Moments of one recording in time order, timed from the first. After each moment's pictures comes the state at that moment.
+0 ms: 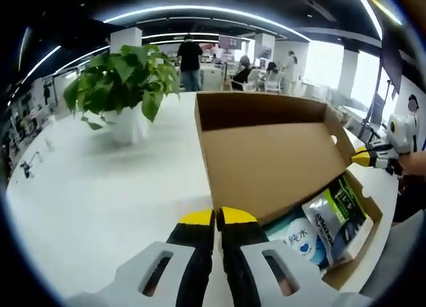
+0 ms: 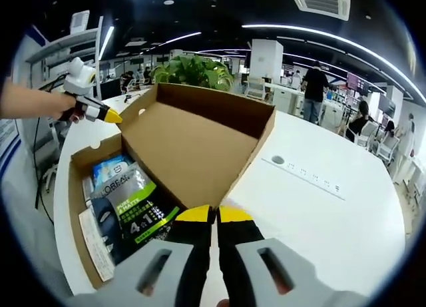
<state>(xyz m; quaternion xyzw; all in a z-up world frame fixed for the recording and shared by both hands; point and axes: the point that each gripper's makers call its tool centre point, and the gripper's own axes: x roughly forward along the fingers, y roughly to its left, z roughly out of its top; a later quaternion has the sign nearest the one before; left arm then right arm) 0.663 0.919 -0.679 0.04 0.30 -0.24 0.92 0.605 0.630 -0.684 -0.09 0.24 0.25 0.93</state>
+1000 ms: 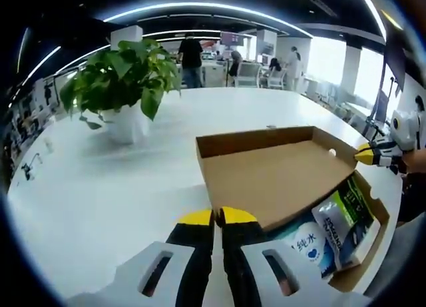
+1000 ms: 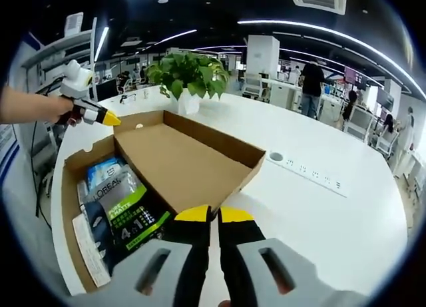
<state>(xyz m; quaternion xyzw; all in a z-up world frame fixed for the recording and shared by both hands) 0.675 0.916 -0.686 0.04 0.31 -0.23 0.92 0.619 0.627 -0.692 -0.08 0.25 0.24 0.93</state>
